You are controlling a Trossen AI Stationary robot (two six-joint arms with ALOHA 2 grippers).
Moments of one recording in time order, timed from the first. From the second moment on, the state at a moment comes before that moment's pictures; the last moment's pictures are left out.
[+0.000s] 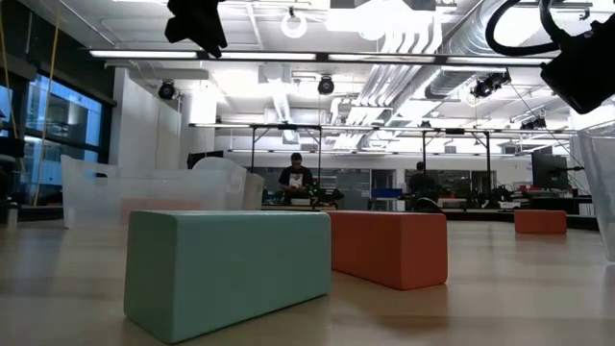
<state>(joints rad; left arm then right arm) 0.53 1.27 1.46 -1.10 -0.04 -0.18 0.61 1.58 0.97 -0.78 -0.26 1.54</state>
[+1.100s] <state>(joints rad) 0.53 1.27 1.46 -1.10 -0.07 -0.18 0.58 1.58 0.97 -0.68 -0.28 1.57</state>
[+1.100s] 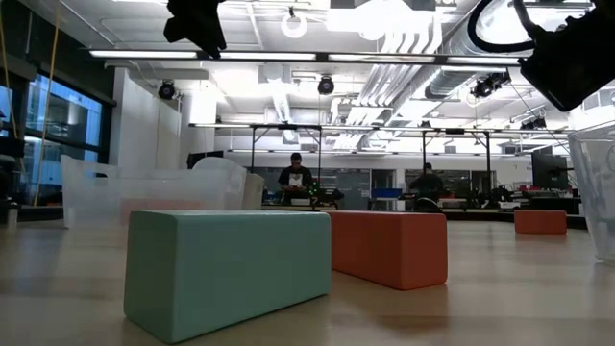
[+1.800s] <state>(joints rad) 0.53 1.27 1.46 -1.11 -0.05 -0.23 0.54 1.32 0.97 -0.85 0.03 1.72</state>
